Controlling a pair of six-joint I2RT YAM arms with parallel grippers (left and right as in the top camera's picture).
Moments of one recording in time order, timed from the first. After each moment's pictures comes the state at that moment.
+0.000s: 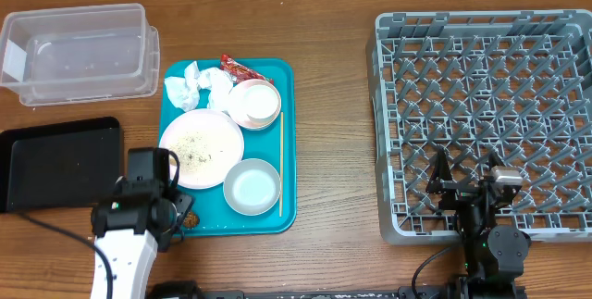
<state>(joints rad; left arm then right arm) 0.07 1.00 0.71 -1.09 -0.16 -1.05 -0.05 0.05 0.02 -0.03 -0.02 0.12</state>
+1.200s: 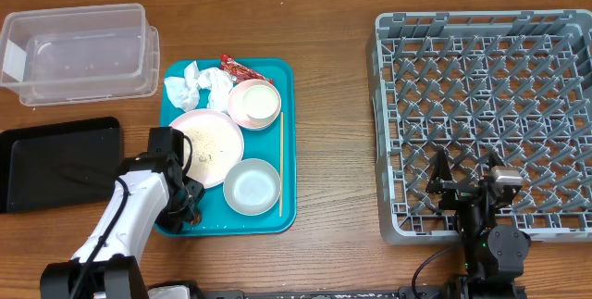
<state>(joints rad) 0.07 1.42 0.69 -0.88 -0.12 -1.05 -0.05 0.05 0.02 -0.03 -0.02 0.12</state>
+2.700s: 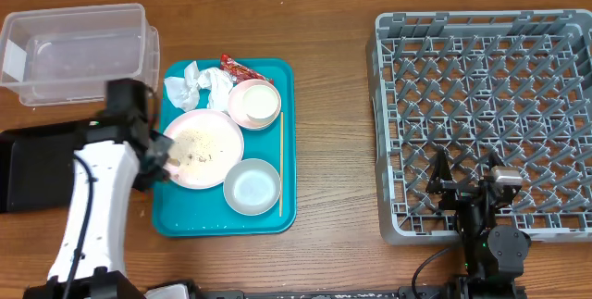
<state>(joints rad) 0.16 1.43 1.08 -1.07 -0.17 -0.98 -0.05 0.05 0.02 -0.04 -0.02 0.12</state>
